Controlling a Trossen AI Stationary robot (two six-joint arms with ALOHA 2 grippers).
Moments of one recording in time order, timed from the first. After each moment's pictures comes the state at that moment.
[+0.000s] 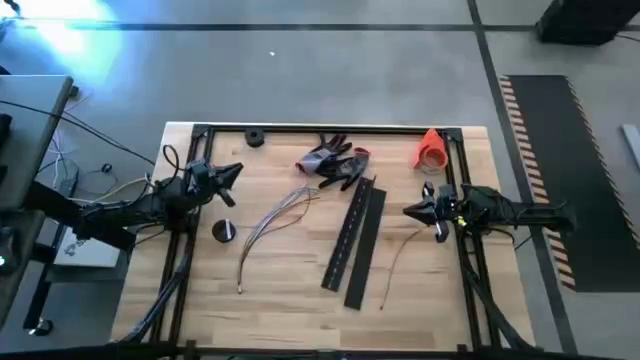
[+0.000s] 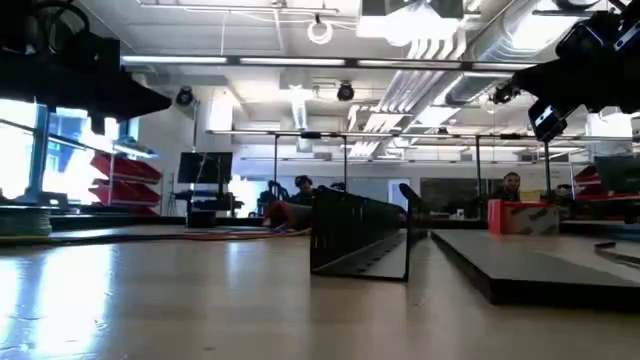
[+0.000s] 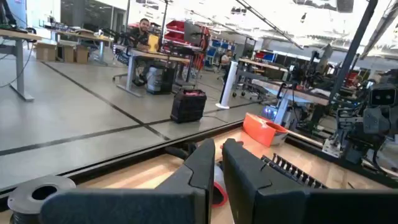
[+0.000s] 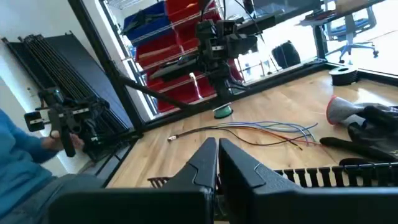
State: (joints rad) left arm 0.15 0.00 0.01 0.07 -0.53 -0.18; right arm 0.00 0.01 0.01 0.02 -0.06 0.36
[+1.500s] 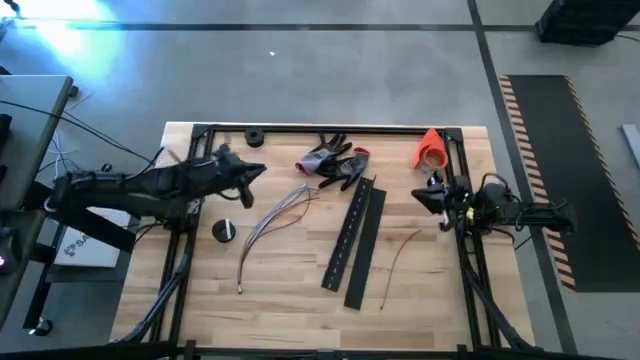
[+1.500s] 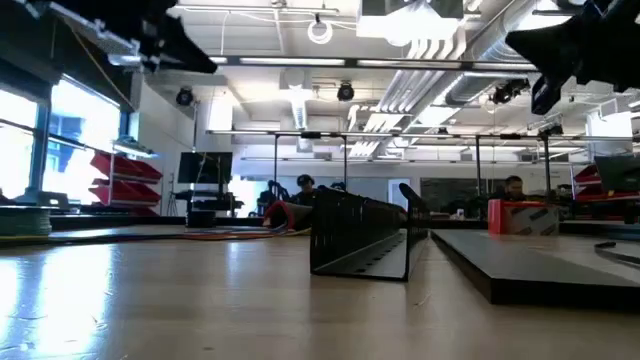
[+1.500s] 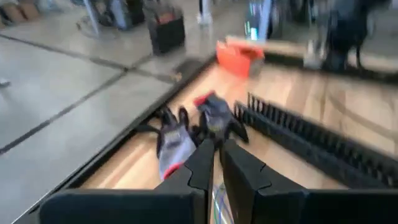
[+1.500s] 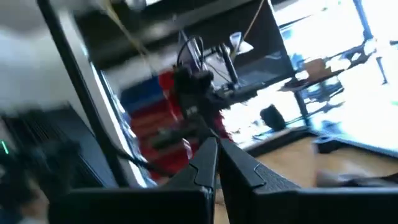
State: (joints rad) left arm 0.05 0.83 0.71 -0.31 -0.43 -0.13; right arm 0.00 0.01 0.01 0.29 0.10 0.42
